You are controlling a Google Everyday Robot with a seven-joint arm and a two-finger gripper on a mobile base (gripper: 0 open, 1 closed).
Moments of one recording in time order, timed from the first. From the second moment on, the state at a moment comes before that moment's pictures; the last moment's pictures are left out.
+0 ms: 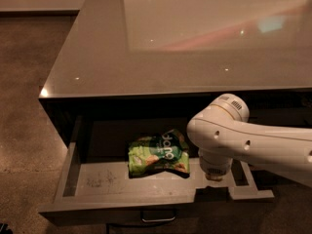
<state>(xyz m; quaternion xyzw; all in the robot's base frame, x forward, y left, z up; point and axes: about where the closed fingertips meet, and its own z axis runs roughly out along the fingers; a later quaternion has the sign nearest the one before) 0.426 -0.178 0.640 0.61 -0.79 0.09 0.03</state>
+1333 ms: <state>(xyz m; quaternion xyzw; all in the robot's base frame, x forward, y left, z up) 0.375 -0.211 0.667 0.57 -0.82 0.06 0.04</state>
